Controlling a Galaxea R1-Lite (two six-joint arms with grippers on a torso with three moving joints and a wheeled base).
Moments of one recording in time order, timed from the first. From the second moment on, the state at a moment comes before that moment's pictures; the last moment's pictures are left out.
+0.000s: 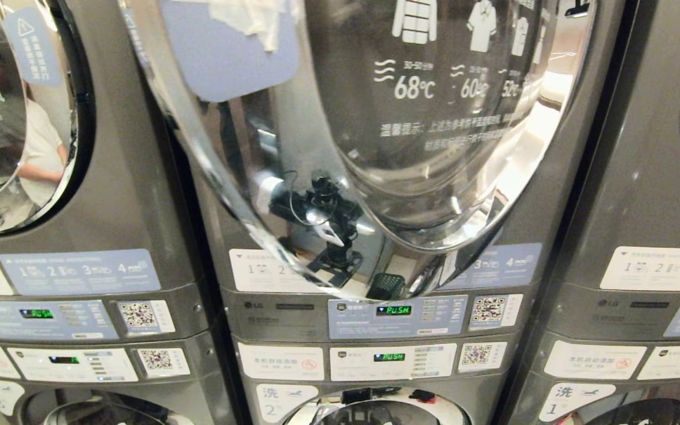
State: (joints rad) left arm -0.01 0.00 0.00 0.01 0.00 0.05; right arm 0.00 0.00 0.00 0.01 0.01 -0.04
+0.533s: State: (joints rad) left arm -0.01 0.00 0.00 0.01 0.00 0.05; right arm 0.00 0.00 0.00 0.00 0.00 -0.01
